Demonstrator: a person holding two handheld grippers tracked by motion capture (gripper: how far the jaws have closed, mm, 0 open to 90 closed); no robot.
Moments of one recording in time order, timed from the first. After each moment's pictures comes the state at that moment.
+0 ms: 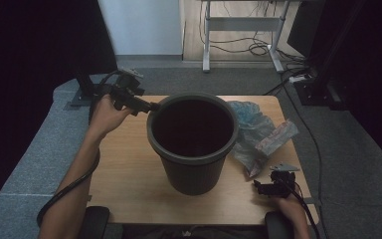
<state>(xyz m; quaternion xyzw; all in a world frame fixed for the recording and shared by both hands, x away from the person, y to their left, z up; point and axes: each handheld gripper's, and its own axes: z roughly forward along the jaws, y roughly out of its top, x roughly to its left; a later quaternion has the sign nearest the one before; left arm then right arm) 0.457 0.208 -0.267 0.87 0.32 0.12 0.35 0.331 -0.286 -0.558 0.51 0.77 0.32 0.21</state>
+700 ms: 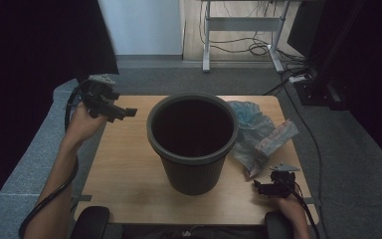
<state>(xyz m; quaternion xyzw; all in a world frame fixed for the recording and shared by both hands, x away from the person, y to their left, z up) 0.444 0.276 -0.286 0.85 0.34 0.14 0.37 0.331 -0.287 -0.558 0.51 0.77 0.32 0.21</state>
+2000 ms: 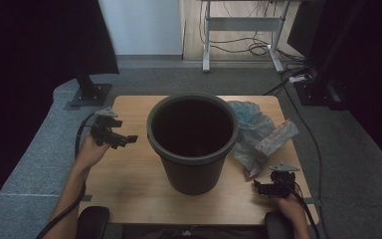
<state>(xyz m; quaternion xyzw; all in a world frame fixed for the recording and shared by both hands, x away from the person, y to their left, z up) 0.435 0.293 -0.400 0.85 0.36 0.11 0.38 0.331 -0.287 -0.558 0.51 0.77 0.32 0.21</state>
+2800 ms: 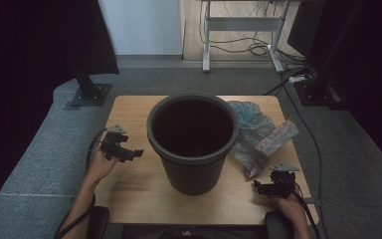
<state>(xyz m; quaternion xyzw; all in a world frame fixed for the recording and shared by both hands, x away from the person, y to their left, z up) 0.432 0.288 -0.472 0.85 0.38 0.09 0.37 0.331 -0.287 -0.558 0.51 0.77 0.32 0.21</state>
